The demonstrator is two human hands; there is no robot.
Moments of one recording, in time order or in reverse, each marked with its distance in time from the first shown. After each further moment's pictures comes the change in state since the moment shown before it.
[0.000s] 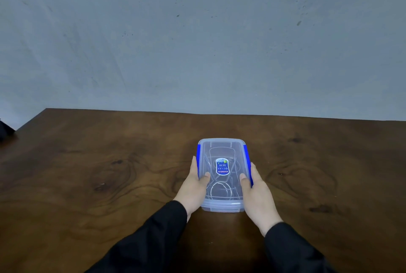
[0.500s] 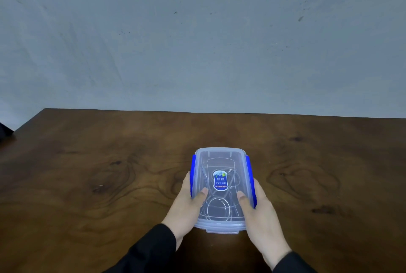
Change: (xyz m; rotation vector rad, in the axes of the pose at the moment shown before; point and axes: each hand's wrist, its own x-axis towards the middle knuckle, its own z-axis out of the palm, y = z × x) left_hand -0.044 -0.010 -0.007 -0.037 -0.006 0.000; right_hand -0.040 0.005 -0.002 0.113 0.003 0.019
